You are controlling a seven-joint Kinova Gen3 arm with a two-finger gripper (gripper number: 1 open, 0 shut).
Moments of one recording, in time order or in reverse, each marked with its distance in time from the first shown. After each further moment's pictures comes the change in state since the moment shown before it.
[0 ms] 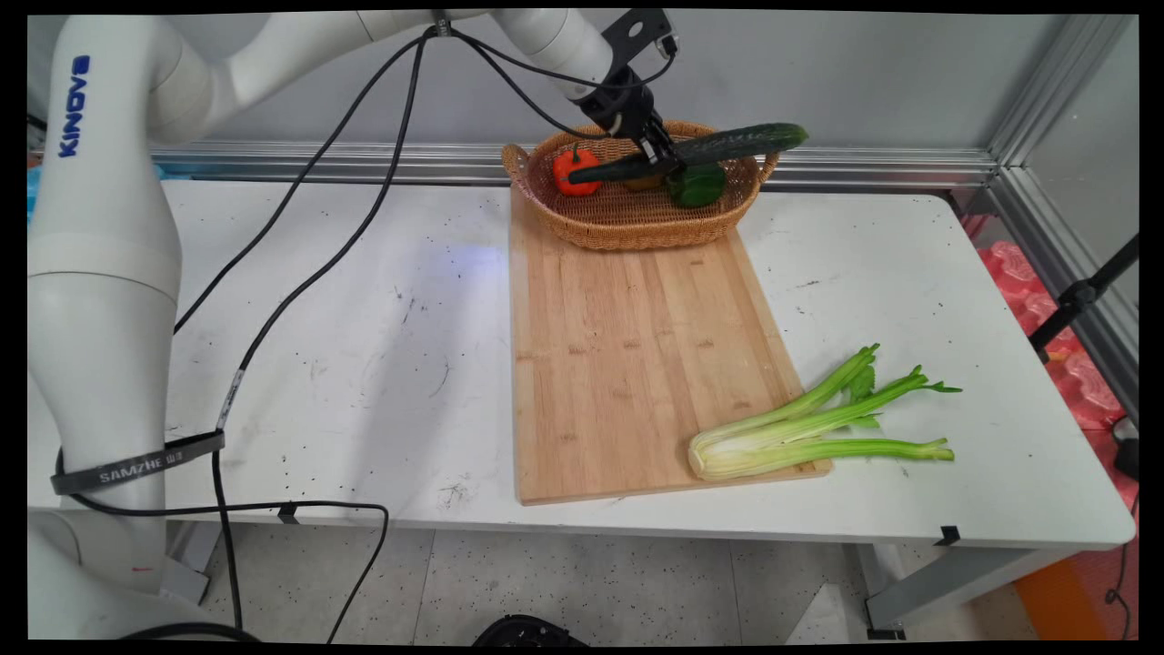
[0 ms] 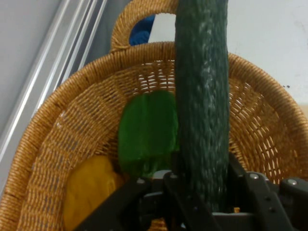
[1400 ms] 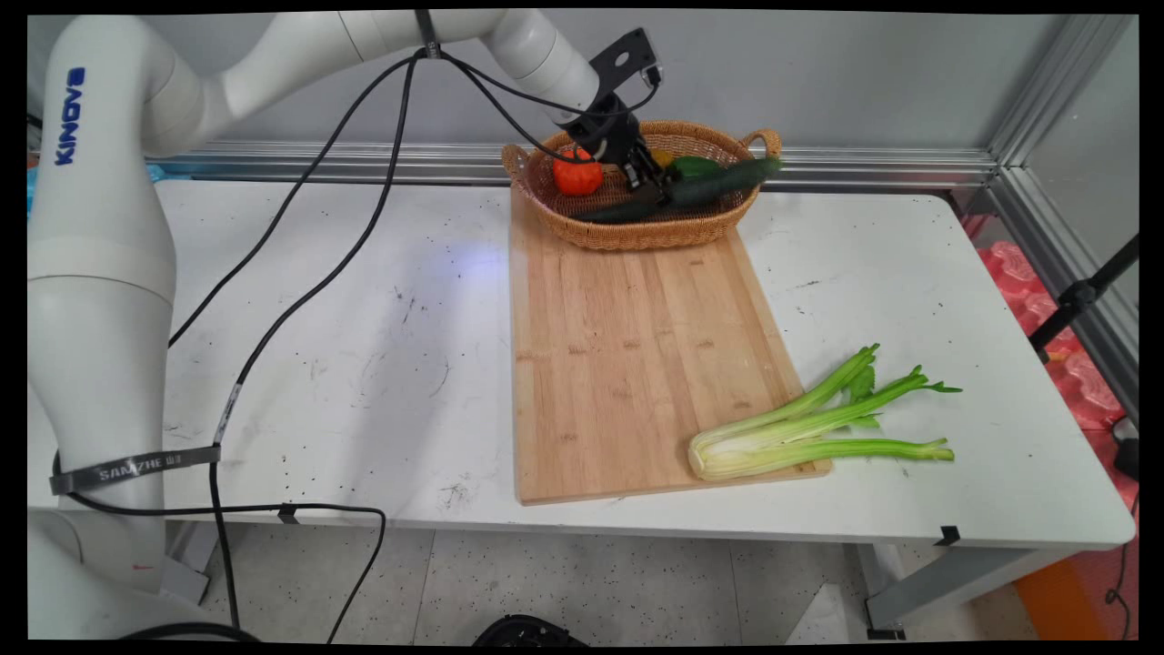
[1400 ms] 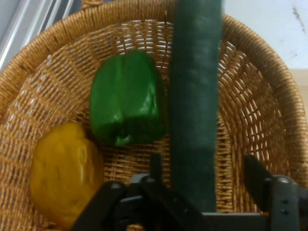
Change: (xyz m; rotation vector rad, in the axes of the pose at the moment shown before) arm -0.027 0.007 0.009 -0.044 -0.033 -0.002
